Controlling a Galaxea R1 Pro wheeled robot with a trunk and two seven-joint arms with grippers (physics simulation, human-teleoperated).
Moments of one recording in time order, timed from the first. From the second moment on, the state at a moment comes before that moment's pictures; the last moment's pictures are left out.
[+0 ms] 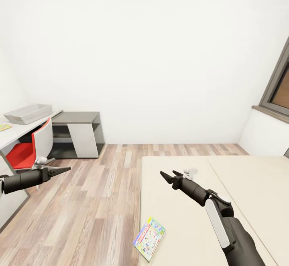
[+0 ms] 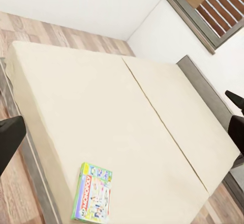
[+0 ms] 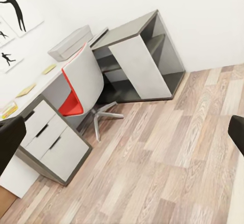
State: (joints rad) left arm -0.60 0.45 0.40 -1.05 0.02 0.81 -1.36; right arm -0.37 0.00 -0.02 -1.34 -0.36 0.45 0.57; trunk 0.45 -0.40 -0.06
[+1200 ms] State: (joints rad) left arm -0.60 0.45 0.40 -1.05 0.02 0.81 -1.36; right arm -0.37 0.00 -0.02 -1.34 -0.36 0.44 0.57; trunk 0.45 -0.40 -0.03
